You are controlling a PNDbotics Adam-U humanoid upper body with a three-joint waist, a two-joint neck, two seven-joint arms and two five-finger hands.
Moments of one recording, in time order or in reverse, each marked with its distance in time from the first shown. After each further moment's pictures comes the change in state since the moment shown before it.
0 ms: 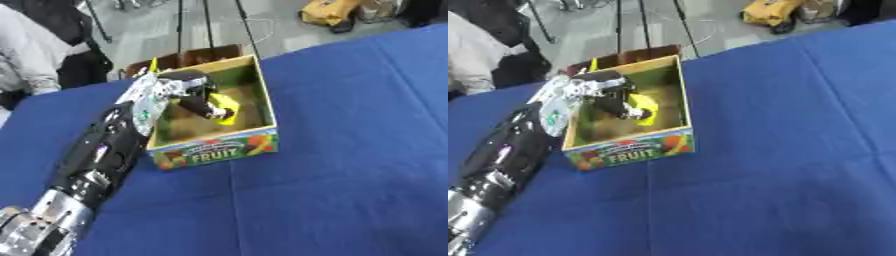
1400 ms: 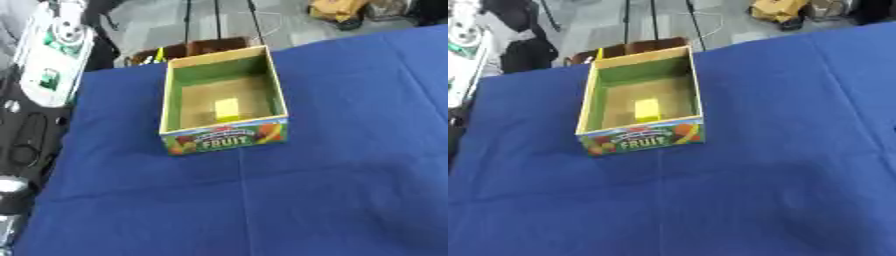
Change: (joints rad) left arm 0.252 0.150 0.138 -0.783 0.336 0.302 0.687; right arm 0.046 0.001 -0.029 0.000 0.003 0.015 -0.031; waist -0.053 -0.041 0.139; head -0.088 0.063
